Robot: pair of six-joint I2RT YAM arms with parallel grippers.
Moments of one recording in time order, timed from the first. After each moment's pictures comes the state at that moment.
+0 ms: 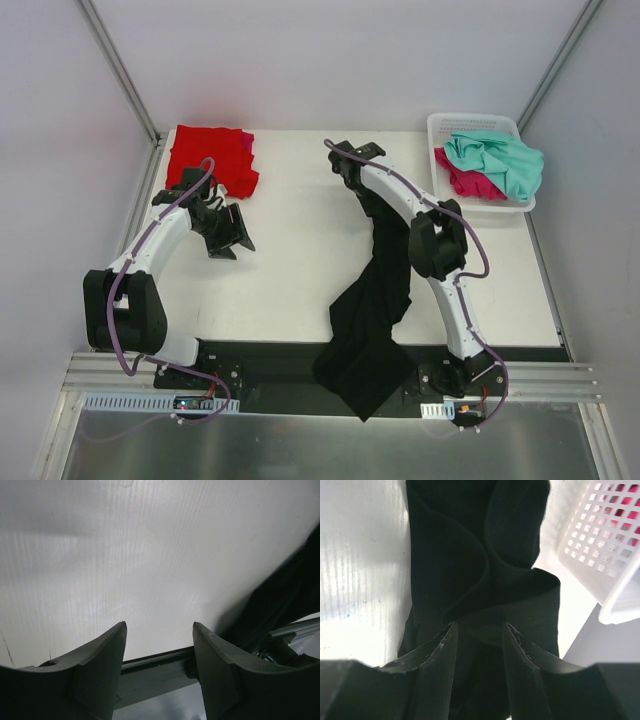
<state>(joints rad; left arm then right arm) -0.07 1.45 1.10 -0.89 0.39 -0.43 0.58 2.32 2.16 -1.30 0.59 0.18</state>
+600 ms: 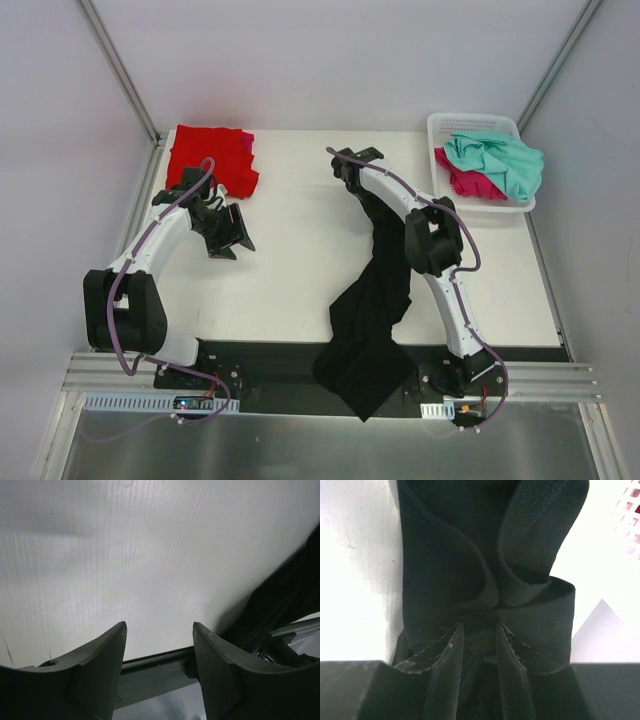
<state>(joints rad) -0.07 1.45 1.10 -0.89 0.39 -0.43 0.56 2.41 2.17 -1.32 0.59 0.17</state>
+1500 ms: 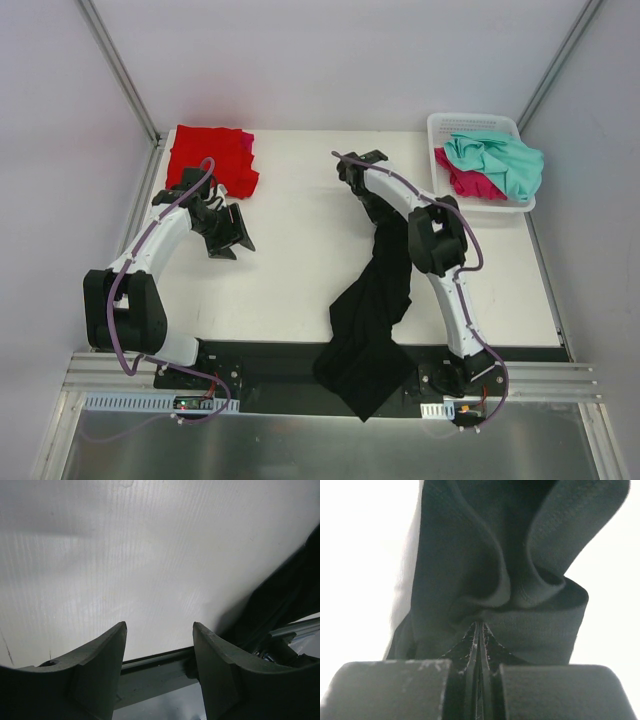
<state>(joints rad) -0.07 1.45 1.10 -0.89 0.39 -0.43 0.53 2.40 2.08 -1.32 0.53 0.18</state>
